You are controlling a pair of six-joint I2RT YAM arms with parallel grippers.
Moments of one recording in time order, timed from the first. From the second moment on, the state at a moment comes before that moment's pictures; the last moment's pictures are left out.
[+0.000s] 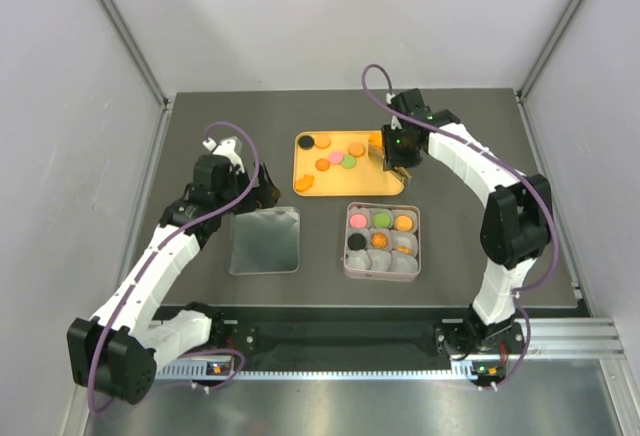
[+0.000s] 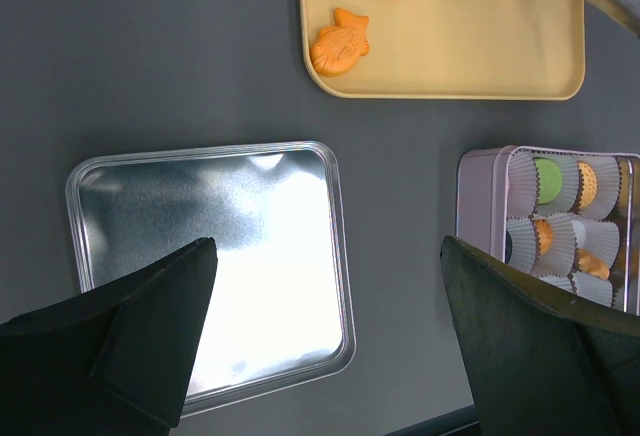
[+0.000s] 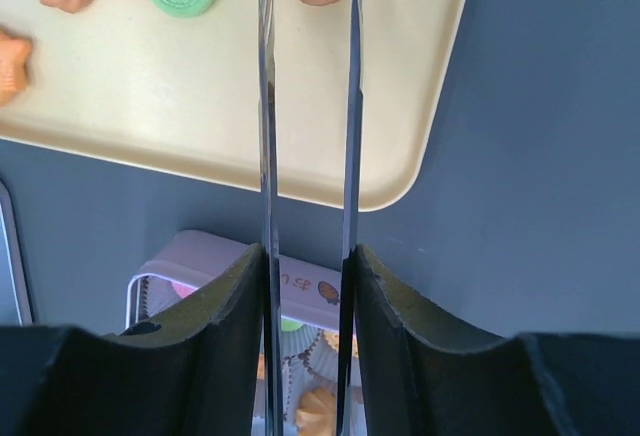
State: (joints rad) left arm -0.29 1.04 0.85 -0.45 0.09 -0.45; right arm 0.40 1.85 1.59 -0.78 0.01 0.27
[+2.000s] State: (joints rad) left arm -0.29 1.04 0.85 -0.45 0.08 -0.45; right arm 0.84 1.05 0.97 -1.01 -0.18 0.44
